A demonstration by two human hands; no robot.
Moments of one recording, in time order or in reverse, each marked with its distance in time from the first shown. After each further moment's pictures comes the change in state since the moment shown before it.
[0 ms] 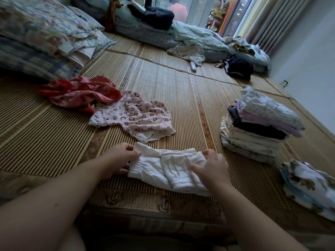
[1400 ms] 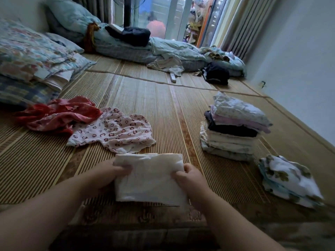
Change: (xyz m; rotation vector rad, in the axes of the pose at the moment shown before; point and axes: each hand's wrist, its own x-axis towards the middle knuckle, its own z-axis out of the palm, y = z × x) left_hand -0.018 0.019 0.021 0.041 -0.157 0.091; right_hand -0.023 0.007 -0.022 0.860 -0.404 0.186
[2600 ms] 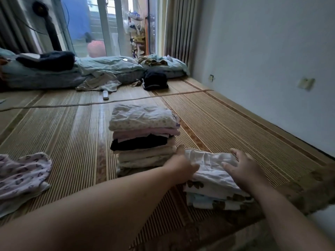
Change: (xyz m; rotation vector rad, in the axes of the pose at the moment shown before) left_hand 0.125 0.148 0.447 0.856 -0.090 0.363; right_hand 0.011 0.079 -0.398 -0.538 0.668 -0.045
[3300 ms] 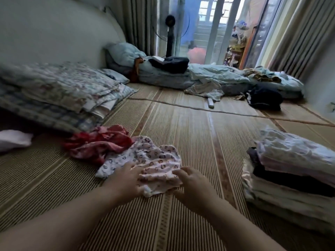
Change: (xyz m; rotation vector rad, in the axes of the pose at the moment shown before) left_hand -0.209 -0.376 -0.245 0.415 0.315 -0.446; right_hand -0.131 -0.347 0.275 -0.300 -0.419 -1.000
